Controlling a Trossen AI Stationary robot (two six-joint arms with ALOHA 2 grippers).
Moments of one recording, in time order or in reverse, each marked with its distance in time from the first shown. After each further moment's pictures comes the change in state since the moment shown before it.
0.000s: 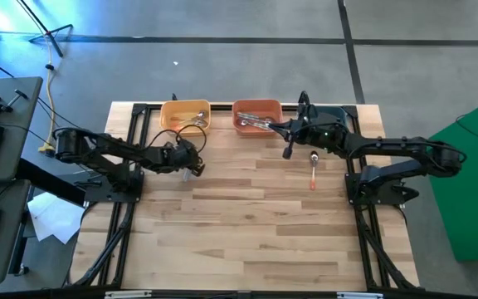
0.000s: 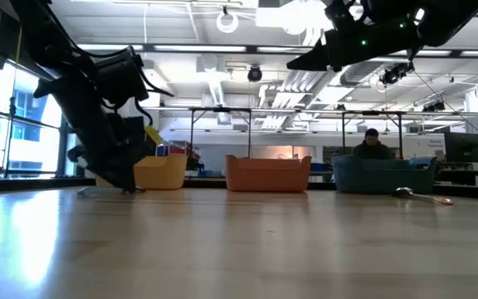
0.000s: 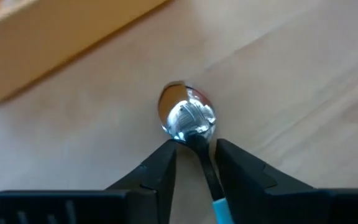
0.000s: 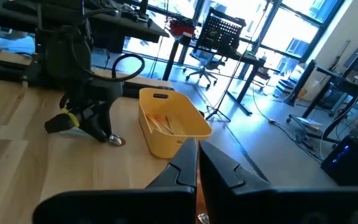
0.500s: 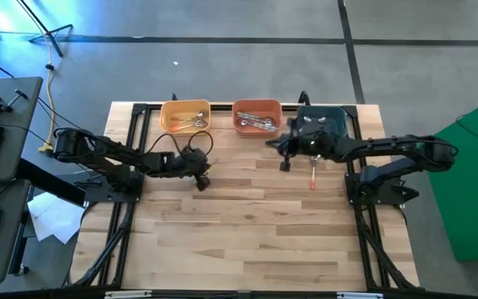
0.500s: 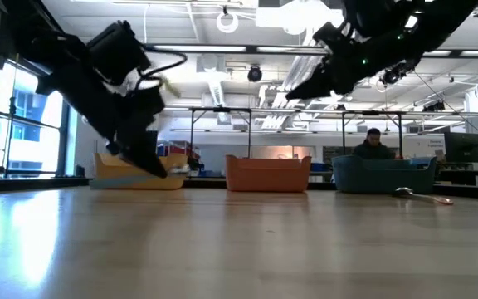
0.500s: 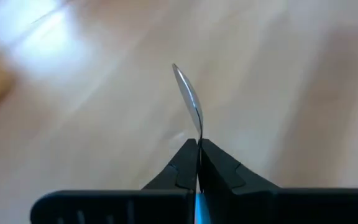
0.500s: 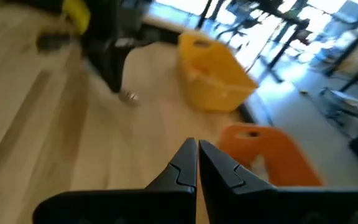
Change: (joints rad) left arm -0.122 -0.029 -0.007 0.292 0.160 0.364; right arm 0.072 0.075 0.000 -0.147 0.007 -0.036
